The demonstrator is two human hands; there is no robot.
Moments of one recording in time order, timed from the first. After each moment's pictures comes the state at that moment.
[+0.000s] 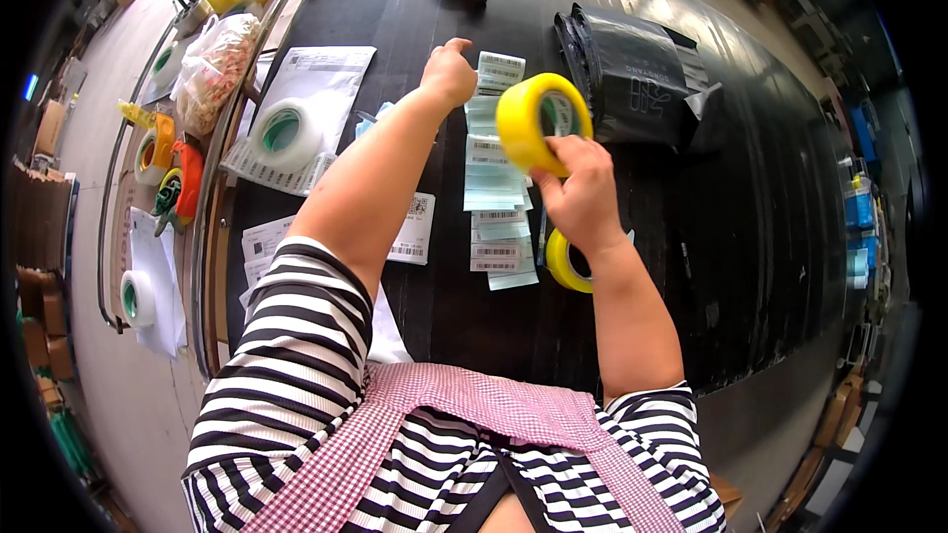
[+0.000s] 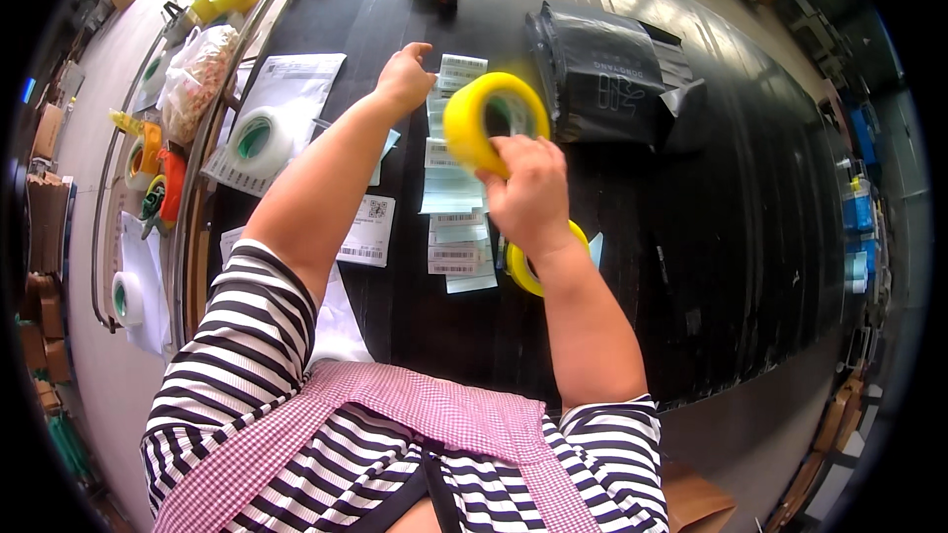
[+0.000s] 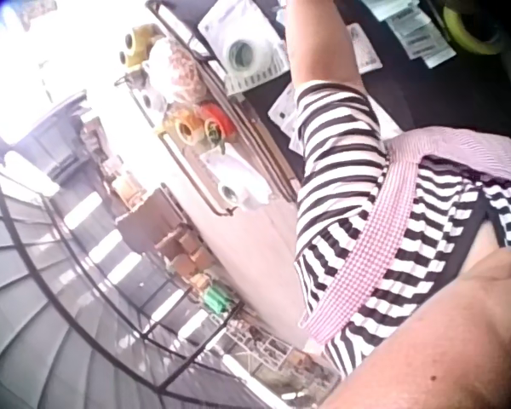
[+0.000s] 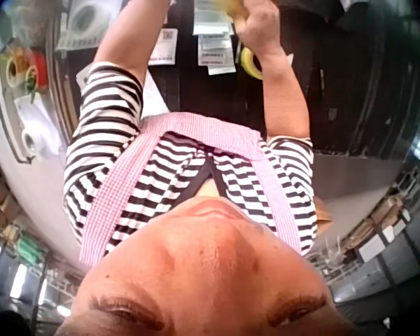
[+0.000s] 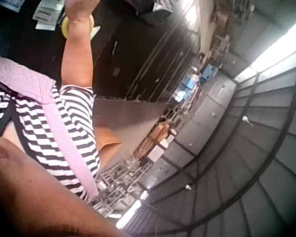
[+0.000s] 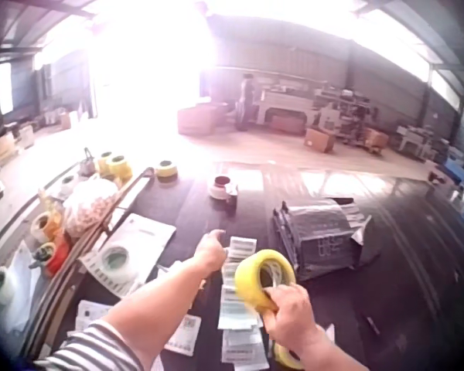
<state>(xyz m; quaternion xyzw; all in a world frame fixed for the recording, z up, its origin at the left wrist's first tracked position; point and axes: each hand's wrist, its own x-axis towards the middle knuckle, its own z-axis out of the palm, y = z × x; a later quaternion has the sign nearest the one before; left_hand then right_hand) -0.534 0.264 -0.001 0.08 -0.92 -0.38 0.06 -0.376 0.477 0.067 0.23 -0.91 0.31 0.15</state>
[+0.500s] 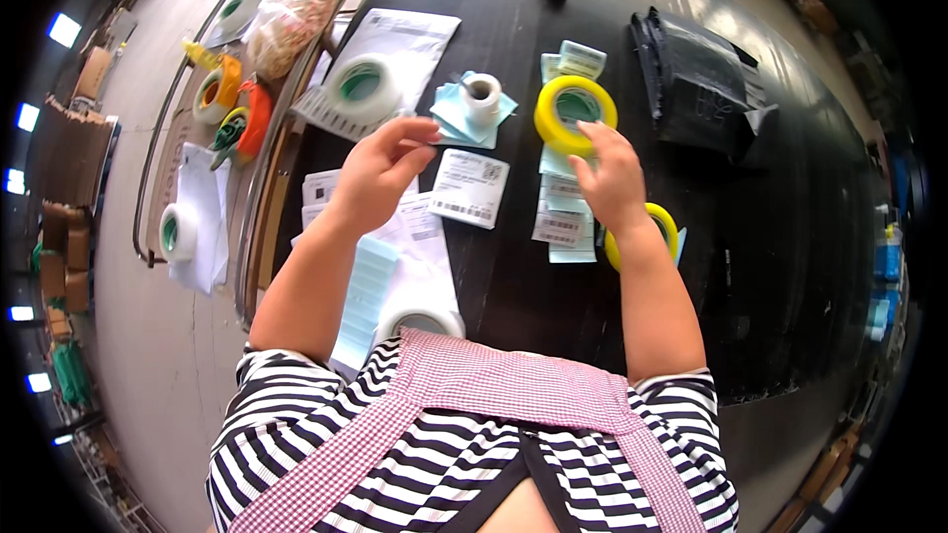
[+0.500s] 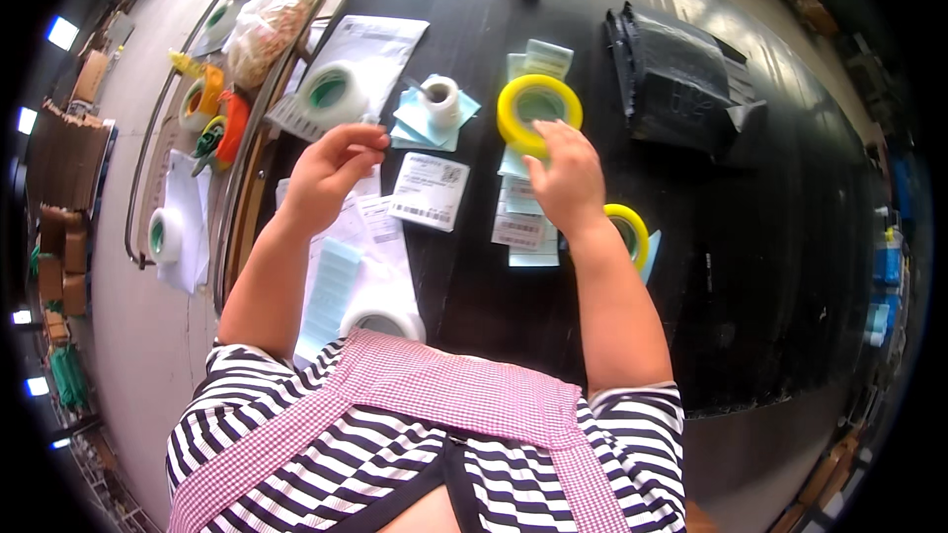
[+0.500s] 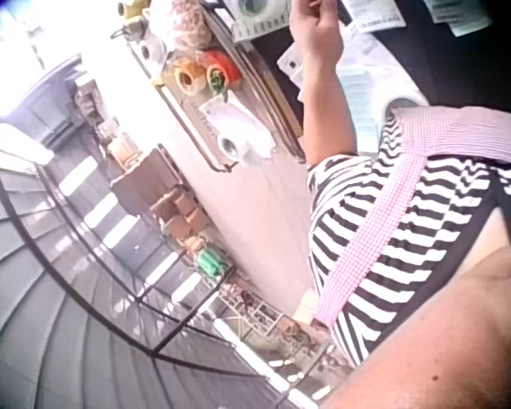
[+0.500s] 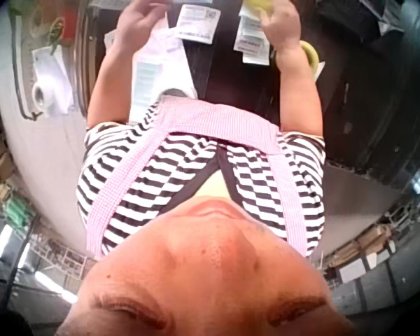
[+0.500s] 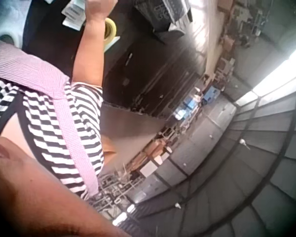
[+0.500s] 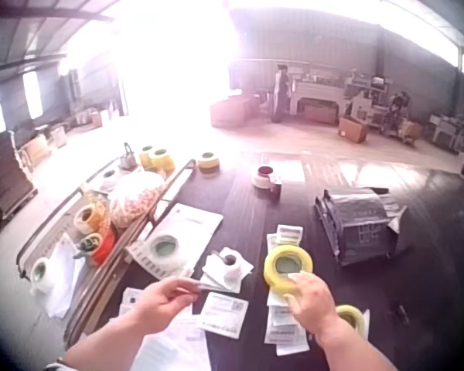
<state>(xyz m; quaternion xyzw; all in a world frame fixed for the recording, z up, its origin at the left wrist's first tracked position) -0.279 0.142 0.085 0.01 -0.78 -0.62 0.00 -0.370 0.445 0.035 0.27 -0.91 0.29 0.16</state>
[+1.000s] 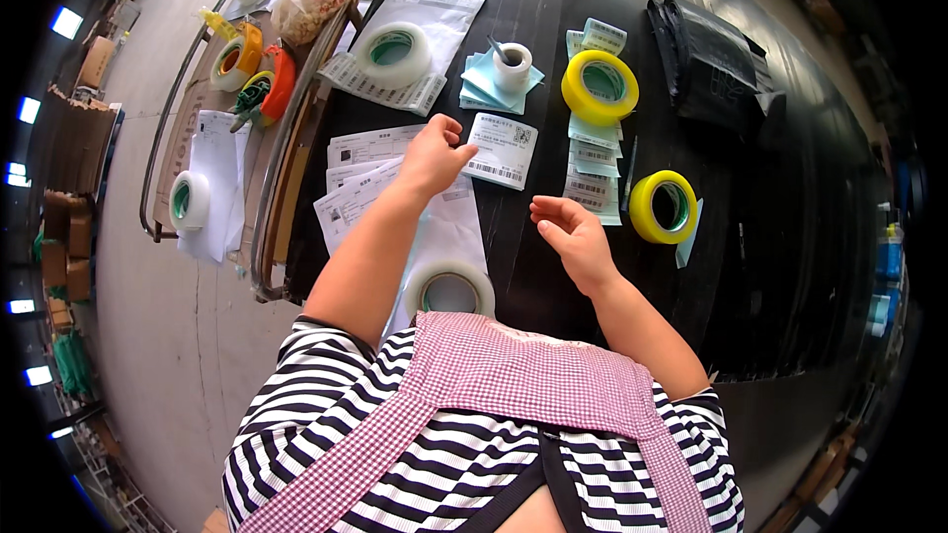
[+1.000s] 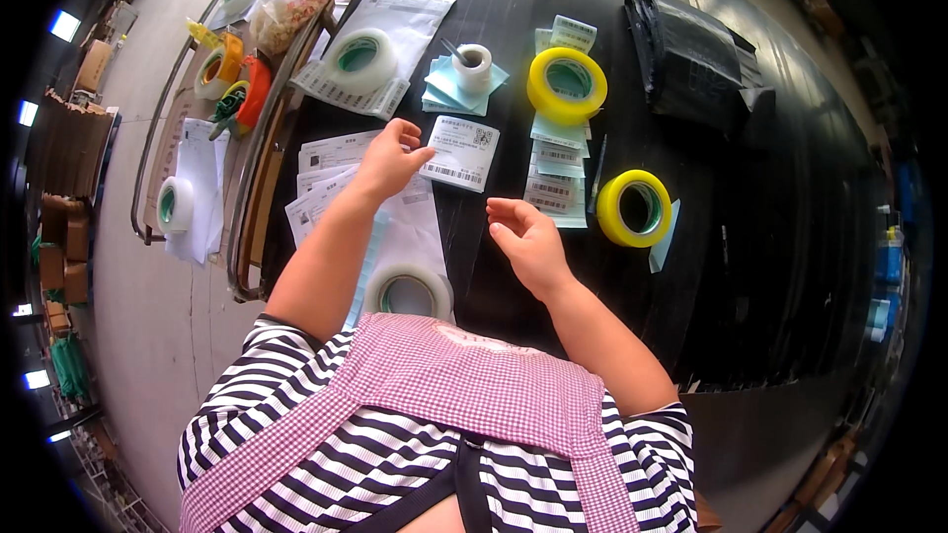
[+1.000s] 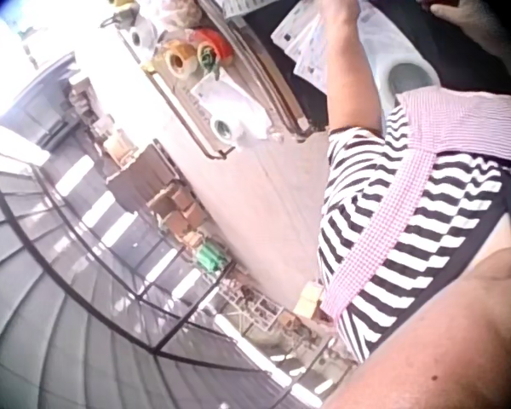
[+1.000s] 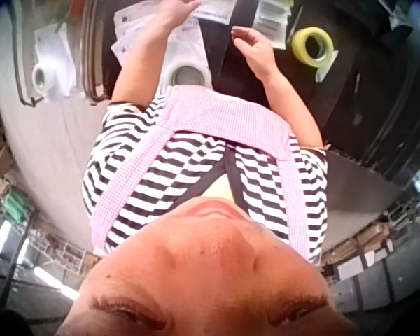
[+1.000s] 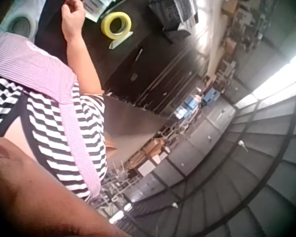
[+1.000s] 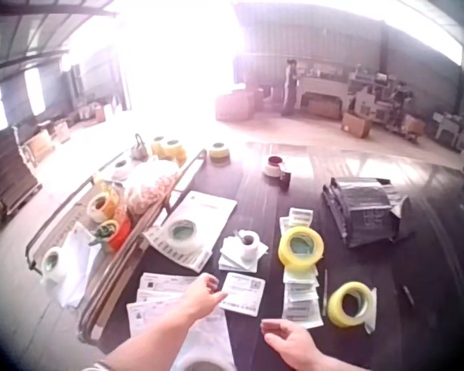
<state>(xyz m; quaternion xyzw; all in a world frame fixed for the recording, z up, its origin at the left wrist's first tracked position) -0.269 0.145 -0.011 0.15 -0.87 -0.46 -0.03 -0.225 0.407 0.007 0.04 -0.65 0.70 -0.28</state>
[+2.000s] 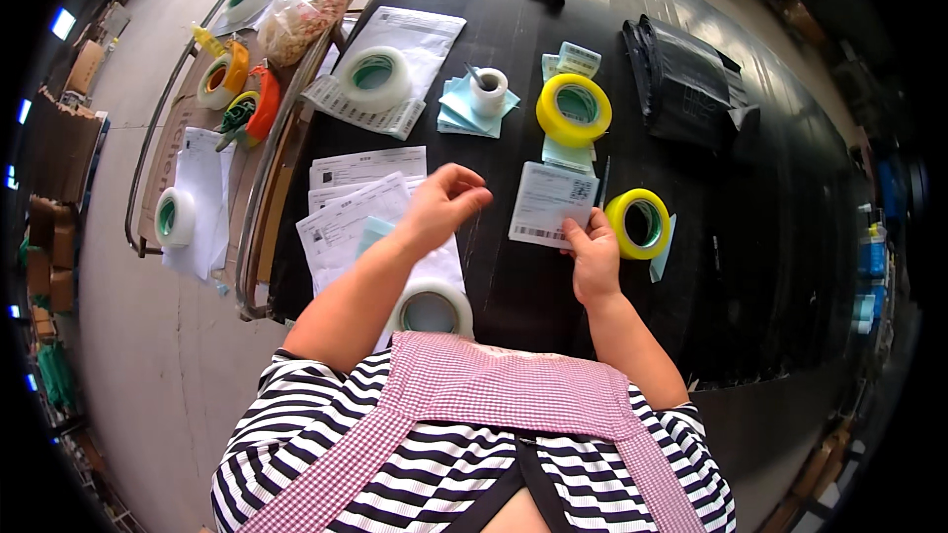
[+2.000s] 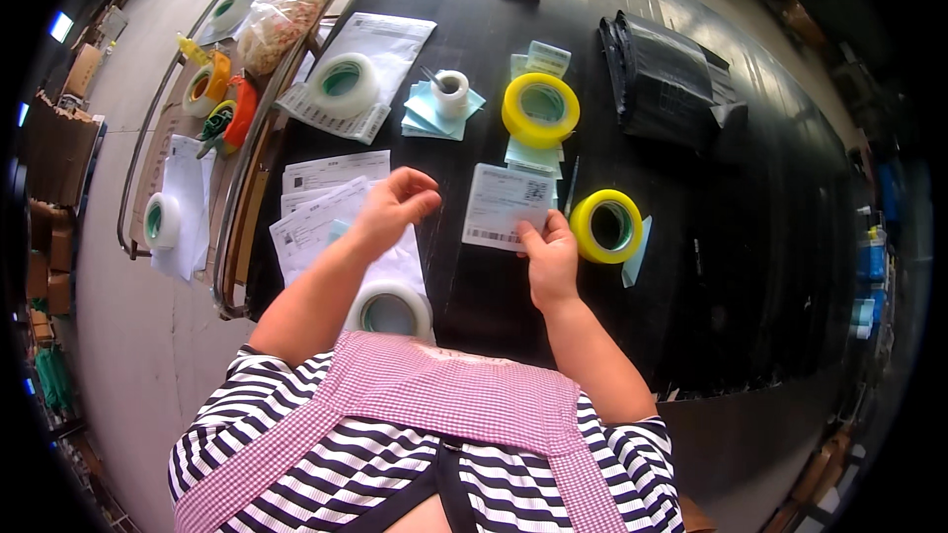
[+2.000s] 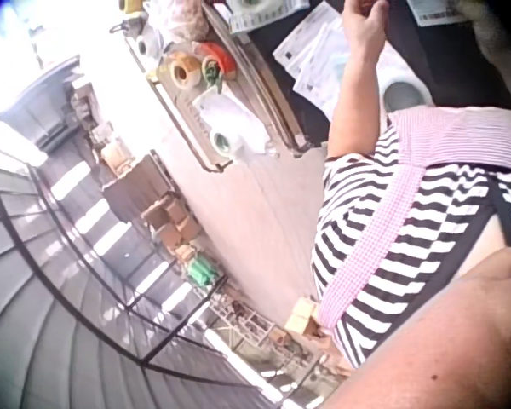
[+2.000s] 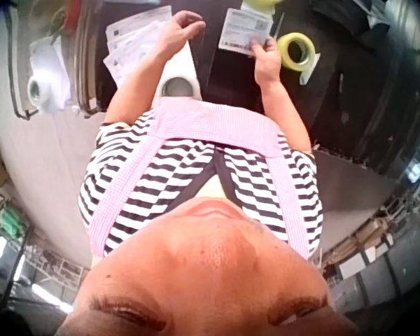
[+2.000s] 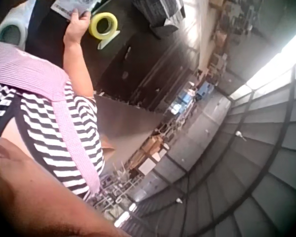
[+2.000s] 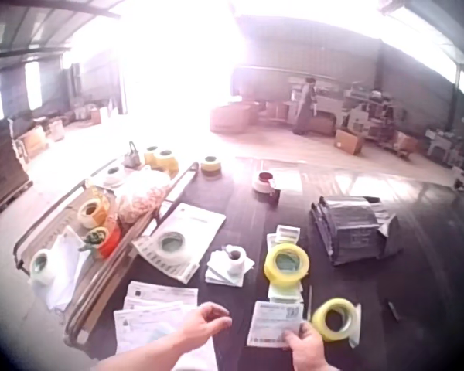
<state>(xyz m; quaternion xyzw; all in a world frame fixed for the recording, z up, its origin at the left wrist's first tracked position) -0.236 0.188 0.010 0.08 -0.70 -0.71 -0.08 -0.237 0.437 0.009 -0.07 -0.61 0.78 -0.12</state>
